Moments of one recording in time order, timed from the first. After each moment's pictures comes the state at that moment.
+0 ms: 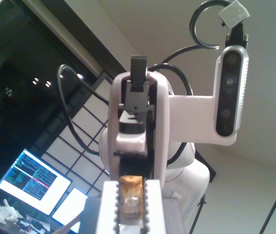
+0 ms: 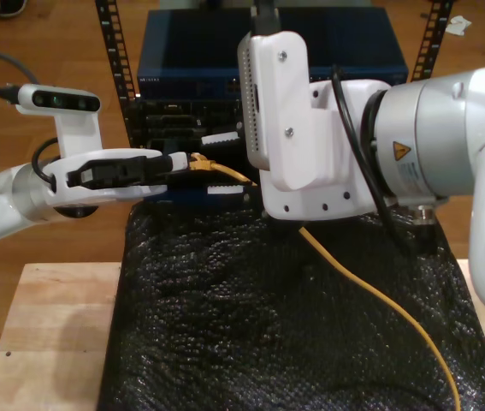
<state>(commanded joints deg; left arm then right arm) 16.7 10.0 -53.2 -85.1 137.2 -273.1 37.6 -41.9 -39.1 38.7 30.4 -101.0</state>
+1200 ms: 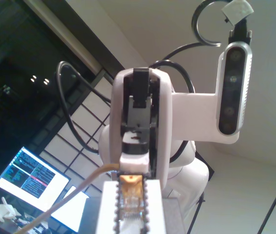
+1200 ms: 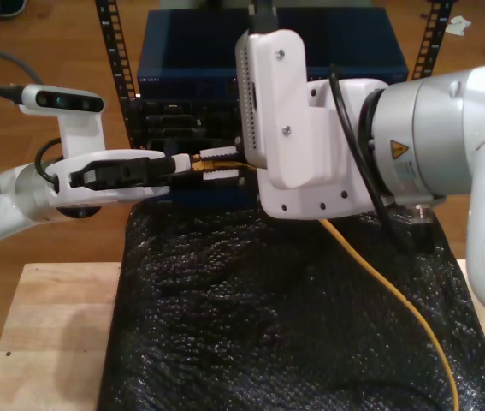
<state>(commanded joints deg) 16.3 10.0 -53.2 -84.9 137.2 -273.1 37.9 -41.6 -39.2 38.7 30.1 -100.7</state>
